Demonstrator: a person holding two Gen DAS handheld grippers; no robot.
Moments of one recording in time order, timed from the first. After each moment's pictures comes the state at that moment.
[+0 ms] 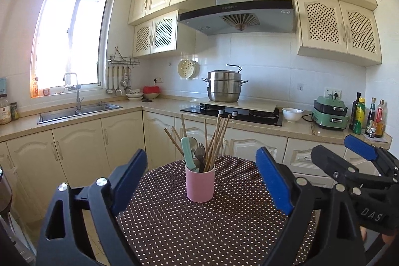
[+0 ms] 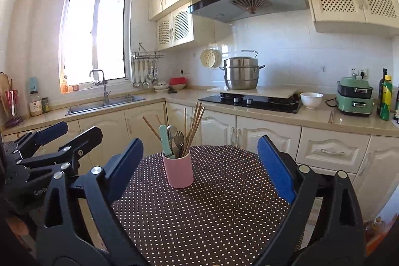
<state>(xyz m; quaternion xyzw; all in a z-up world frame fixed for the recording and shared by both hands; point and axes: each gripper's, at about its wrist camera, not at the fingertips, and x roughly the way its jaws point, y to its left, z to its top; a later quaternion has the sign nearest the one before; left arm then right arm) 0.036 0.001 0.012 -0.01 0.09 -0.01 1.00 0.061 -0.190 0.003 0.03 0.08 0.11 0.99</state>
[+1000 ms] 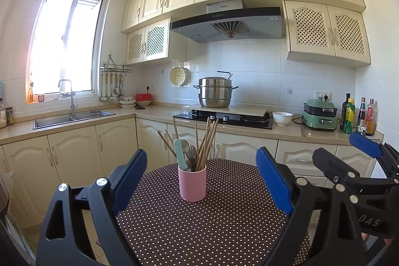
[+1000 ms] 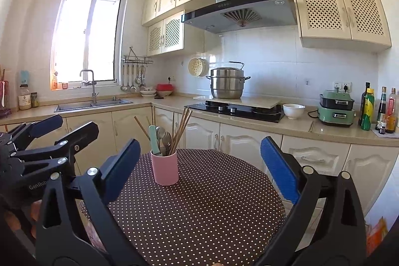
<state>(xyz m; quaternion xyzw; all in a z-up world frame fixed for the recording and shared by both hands) 0.008 -0.003 0.003 0.00 0.07 -0.03 1.00 0.024 -0.192 -0.001 0.00 0.05 0.07 1.00</state>
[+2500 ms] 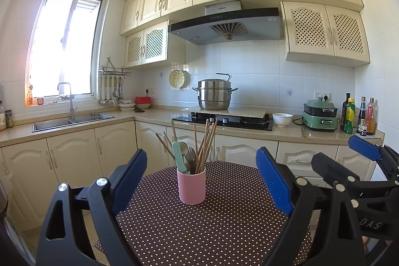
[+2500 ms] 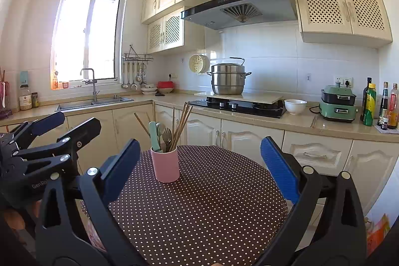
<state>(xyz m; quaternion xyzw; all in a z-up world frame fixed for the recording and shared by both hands) 0.014 -0.010 -0.001 0.00 0.06 -0.03 1.00 0.029 -0.195 -0.007 0.00 0.06 0.07 1.00</state>
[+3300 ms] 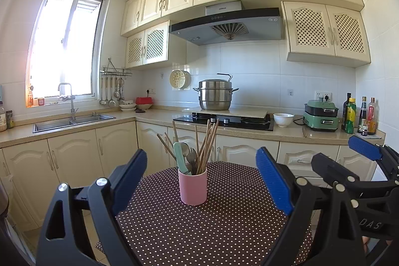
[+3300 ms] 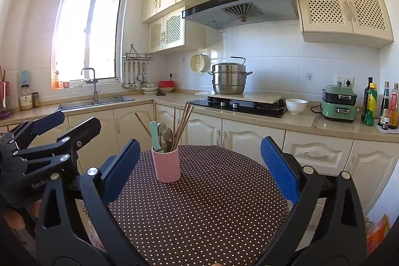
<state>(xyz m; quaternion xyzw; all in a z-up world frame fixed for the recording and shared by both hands) 0.014 -0.007 -0.001 0.00 0.06 -0.03 1.00 0.031 -0.194 -0.007 0.00 0.06 0.08 1.00</state>
